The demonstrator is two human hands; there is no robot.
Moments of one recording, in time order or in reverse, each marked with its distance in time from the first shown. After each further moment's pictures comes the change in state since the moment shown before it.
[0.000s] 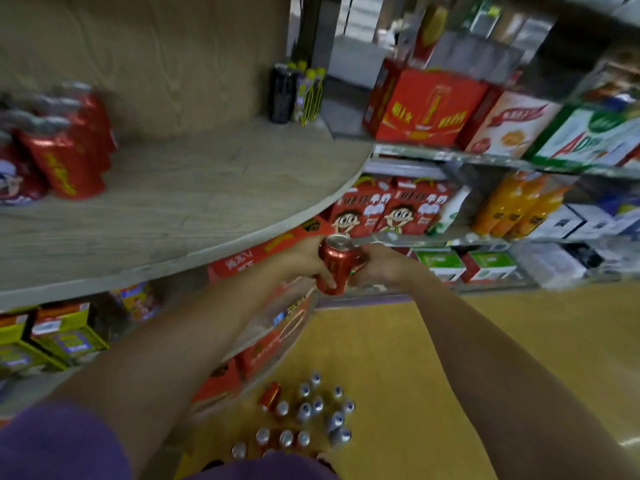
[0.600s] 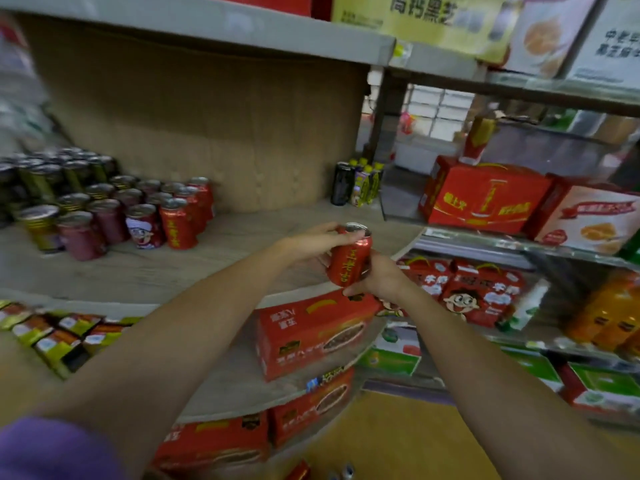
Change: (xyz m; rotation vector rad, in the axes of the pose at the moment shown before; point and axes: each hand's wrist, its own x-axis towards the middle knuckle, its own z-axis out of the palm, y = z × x) left_hand -0.064 0.138 -0.086 -0.125 0.346 -0.064; right_hand 0.014 -0.092 -0.055 0.061 0.088 -0.391
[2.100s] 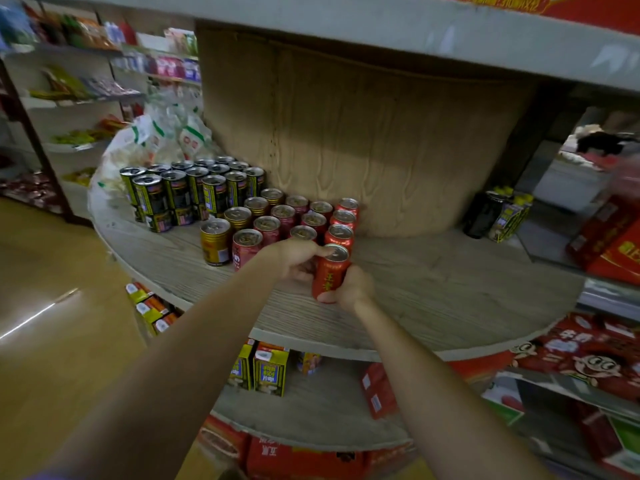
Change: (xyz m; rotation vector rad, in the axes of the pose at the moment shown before) left_hand -0.078 -0.193 -0.303 -0.430 0.284 -0.381; right_hand 0.128 -0.235 0.289 -0.056 0.022 0.073
